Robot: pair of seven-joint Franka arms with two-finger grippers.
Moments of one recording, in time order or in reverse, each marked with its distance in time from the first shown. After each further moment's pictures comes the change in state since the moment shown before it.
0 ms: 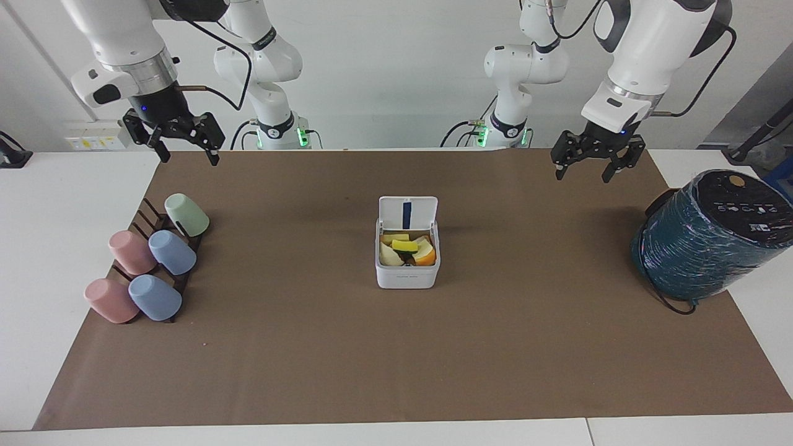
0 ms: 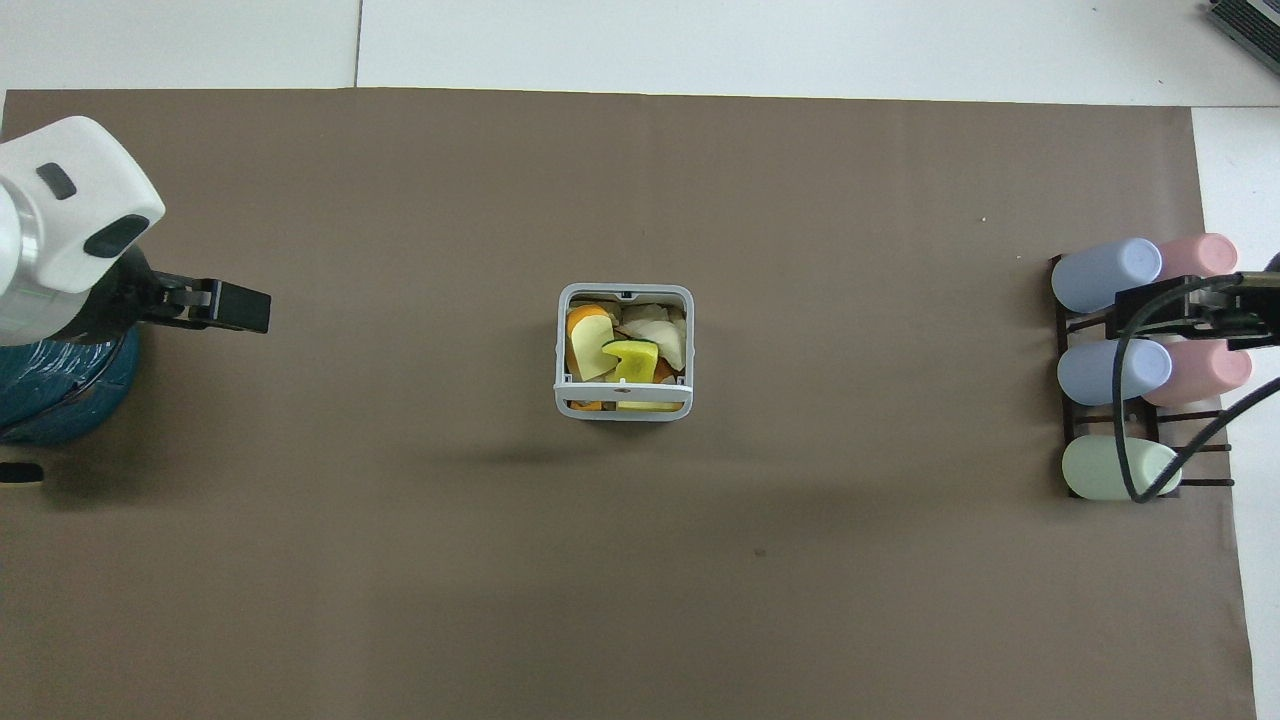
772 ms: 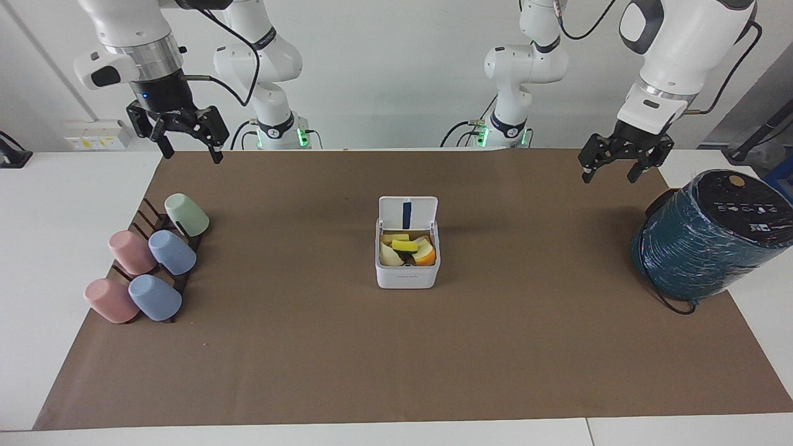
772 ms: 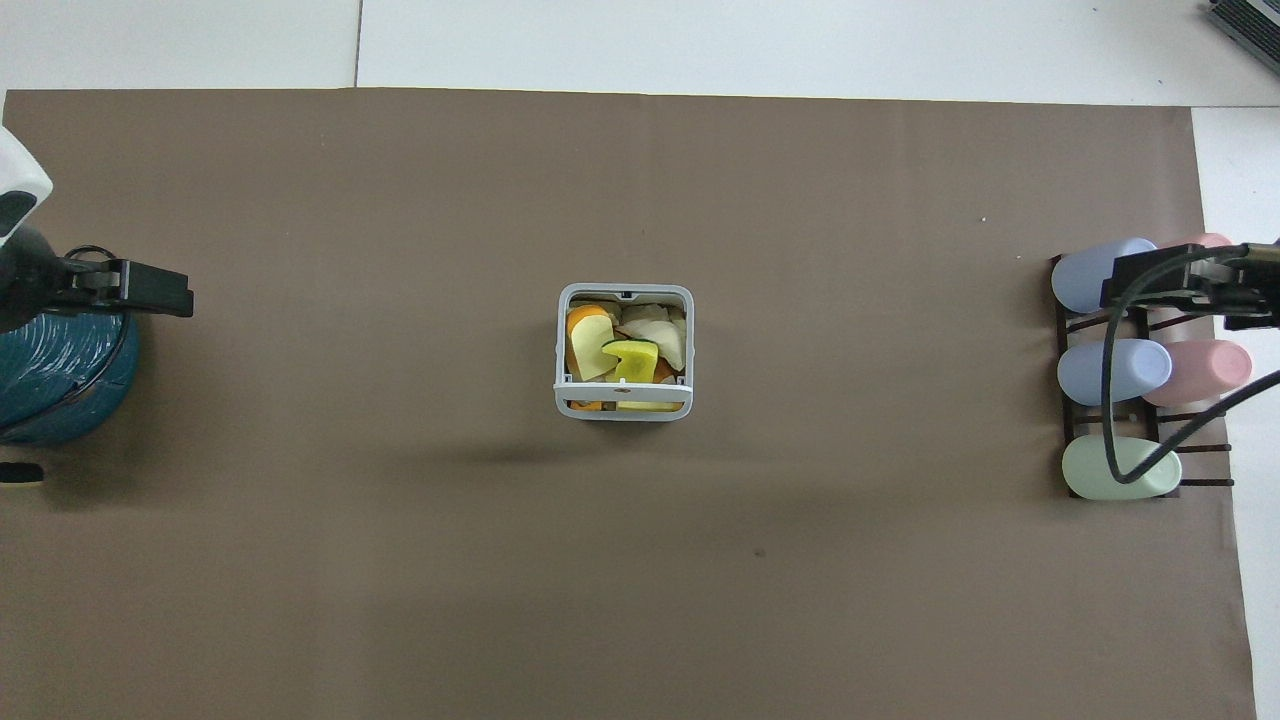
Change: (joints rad) left arm 0.104 0.002 0.034 0.025 0.000 -0.013 0.036; right arm 0.024 -0.011 0.000 0.023 0.001 0.042 0.105
